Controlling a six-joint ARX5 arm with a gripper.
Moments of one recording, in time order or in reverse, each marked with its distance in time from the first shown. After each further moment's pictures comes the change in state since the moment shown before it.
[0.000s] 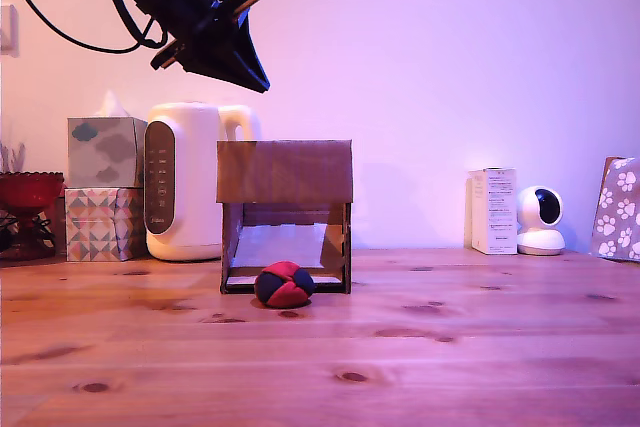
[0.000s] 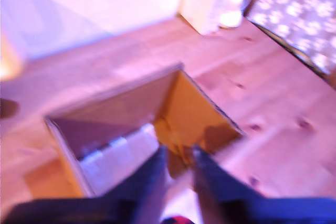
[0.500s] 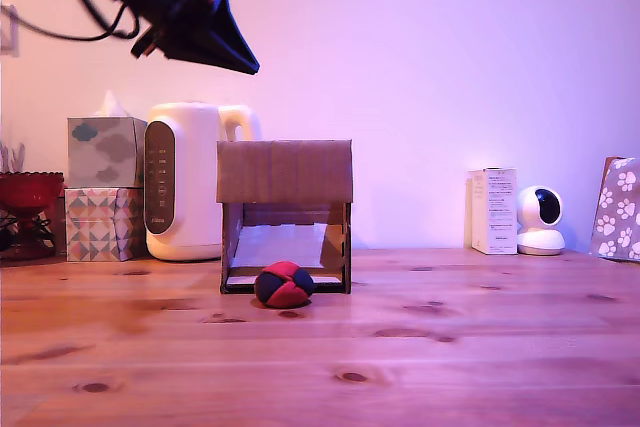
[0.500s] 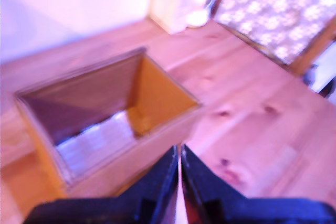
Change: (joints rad) arm 0.000 -0.225 -0.372 0.272 0.077 0.008
